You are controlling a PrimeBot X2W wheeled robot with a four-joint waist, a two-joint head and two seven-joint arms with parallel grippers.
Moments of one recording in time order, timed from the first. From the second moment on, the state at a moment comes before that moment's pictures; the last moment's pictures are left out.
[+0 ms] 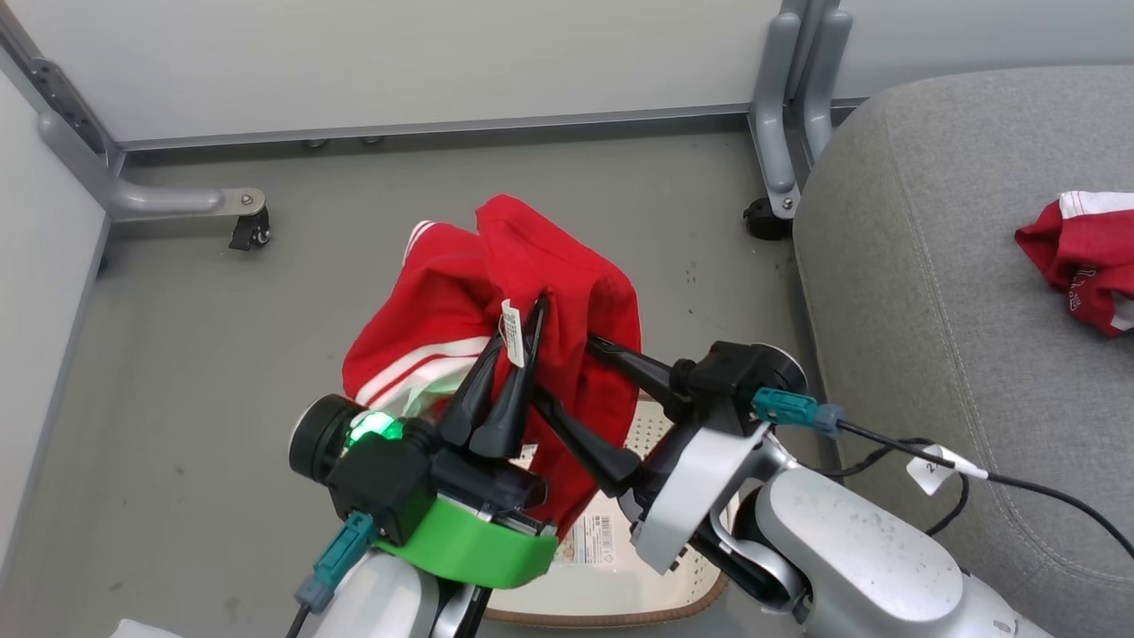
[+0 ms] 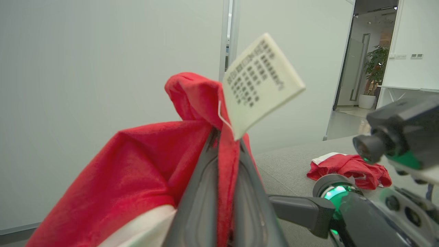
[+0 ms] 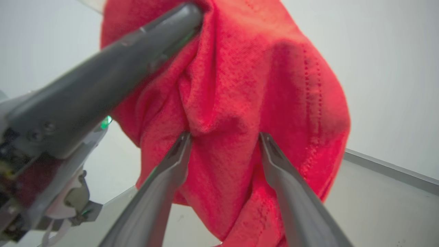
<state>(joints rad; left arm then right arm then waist) -0.20 0.06 -0.46 -0.05 -0.25 -0.08 -0.26 -0.50 -0.22 0.81 0.16 0.57 0.13 -0.11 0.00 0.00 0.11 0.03</state>
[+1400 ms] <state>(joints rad) -0.21 0.06 -0.45 -0.06 -0.22 -0.05 -0.26 -0.68 -0.26 1.02 0.31 0.73 0.13 -0.23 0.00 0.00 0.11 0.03</state>
